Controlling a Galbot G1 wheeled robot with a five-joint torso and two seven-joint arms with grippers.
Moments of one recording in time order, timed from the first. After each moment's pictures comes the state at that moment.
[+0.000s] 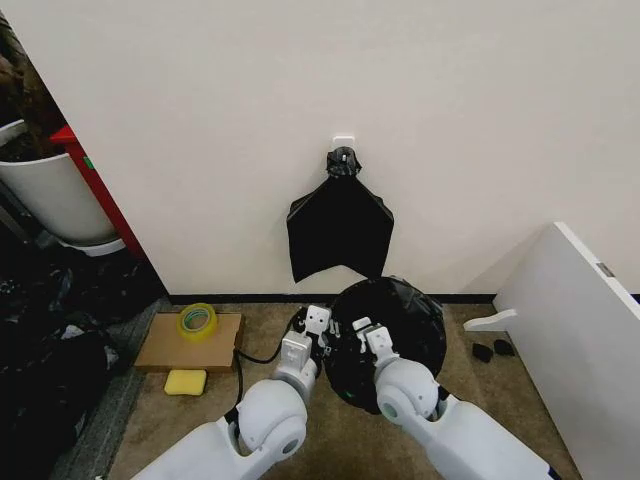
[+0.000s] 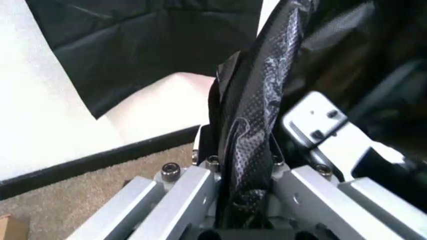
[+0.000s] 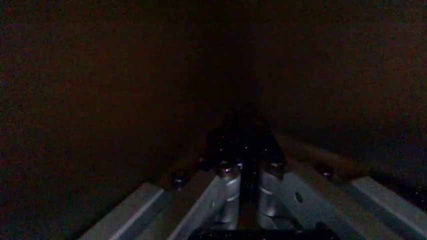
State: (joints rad) left arm 1.00 -1.06 0.30 -2.05 -0.55 0.35 -0.55; right arm -0.91 1.13 -0.19 1.77 0.60 -0.73 0.55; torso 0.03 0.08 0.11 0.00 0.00
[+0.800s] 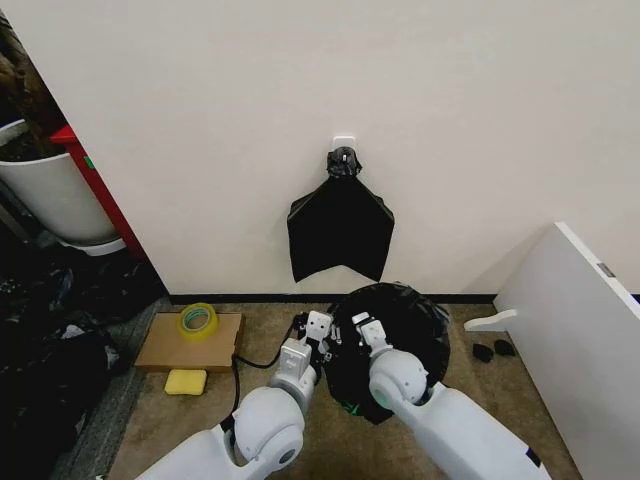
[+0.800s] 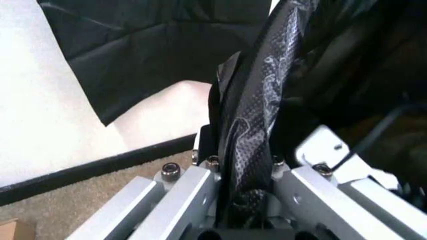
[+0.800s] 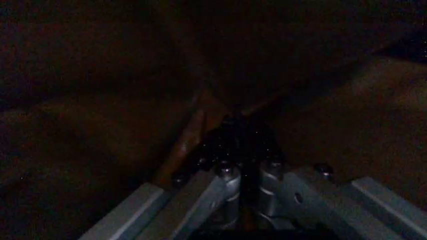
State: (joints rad) left arm 1.01 -1.05 0.28 -2.08 -0.56 0.35 -0.55; right arm -0.92 1.12 -0.23 1.75 0.59 -0.73 0.56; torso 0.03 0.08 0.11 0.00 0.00
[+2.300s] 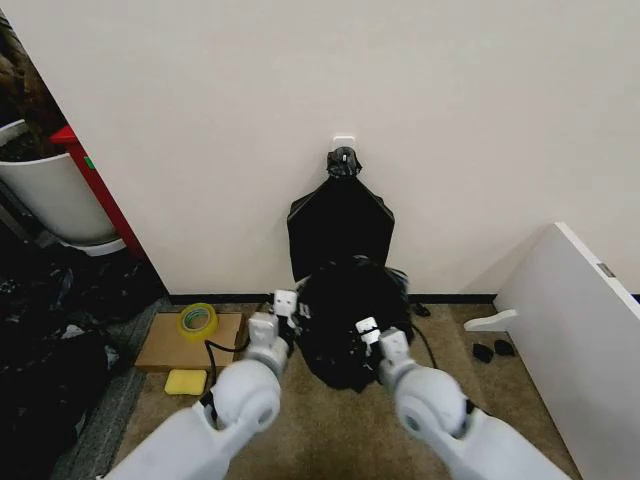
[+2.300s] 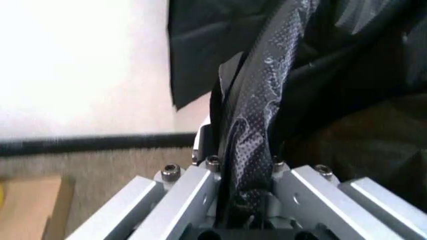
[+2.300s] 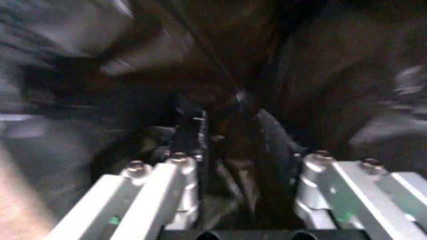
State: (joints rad) left arm 0.99 -1.06 0.07 -2.01 -0.82 0.38 -0.61; right arm -1.18 0.96 0.02 2.19 0.65 -0.66 0.28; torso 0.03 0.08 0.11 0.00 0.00
